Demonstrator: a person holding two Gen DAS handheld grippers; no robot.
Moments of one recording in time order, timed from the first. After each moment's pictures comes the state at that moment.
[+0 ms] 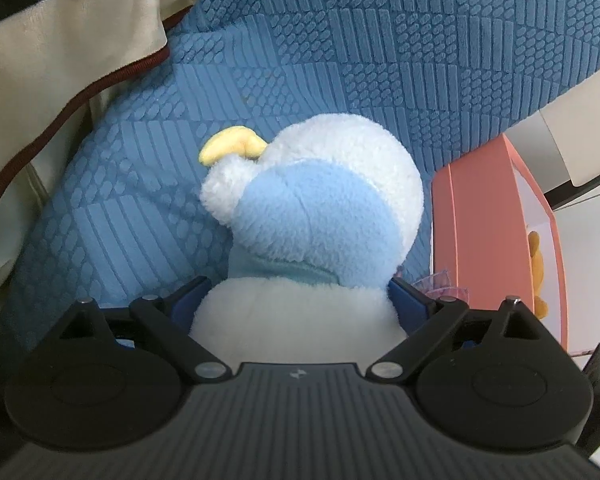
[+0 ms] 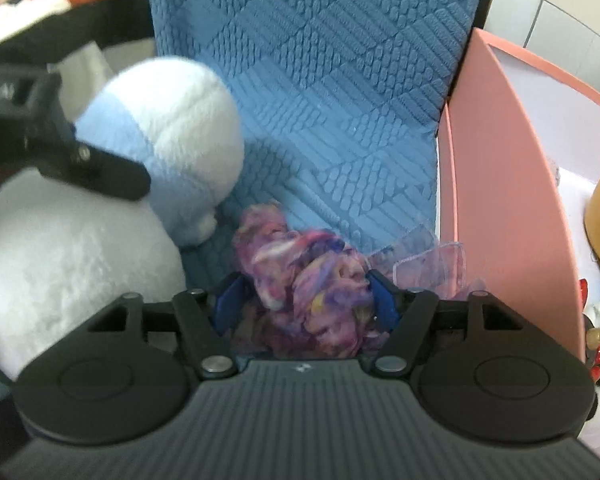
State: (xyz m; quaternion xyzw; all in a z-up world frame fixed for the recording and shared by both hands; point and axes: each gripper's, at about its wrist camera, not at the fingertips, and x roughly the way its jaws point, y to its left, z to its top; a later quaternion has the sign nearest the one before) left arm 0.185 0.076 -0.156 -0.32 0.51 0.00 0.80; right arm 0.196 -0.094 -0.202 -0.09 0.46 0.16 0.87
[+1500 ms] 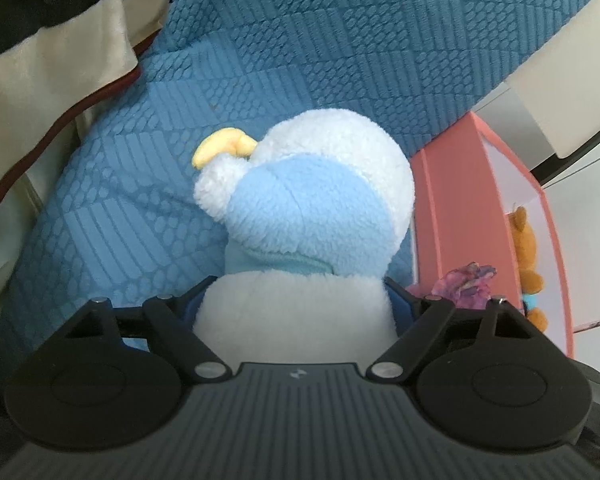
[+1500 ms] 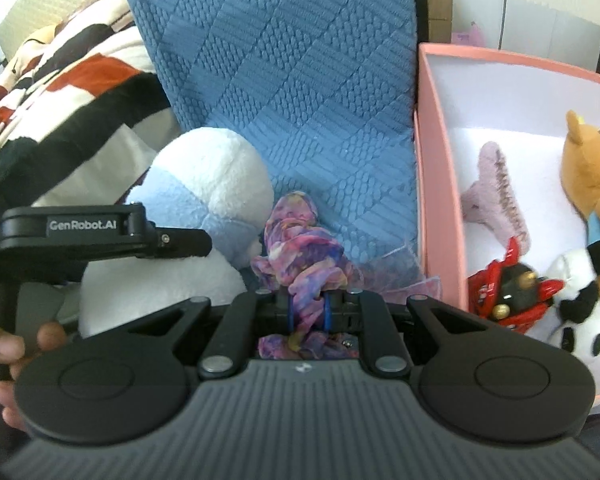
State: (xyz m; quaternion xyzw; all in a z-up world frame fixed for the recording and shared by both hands) left arm 0.171 0.047 -0.132 -0.28 0.49 -0.01 0.82; right arm 0.167 -0.141 -0.128 0.04 0.46 0.17 0.87
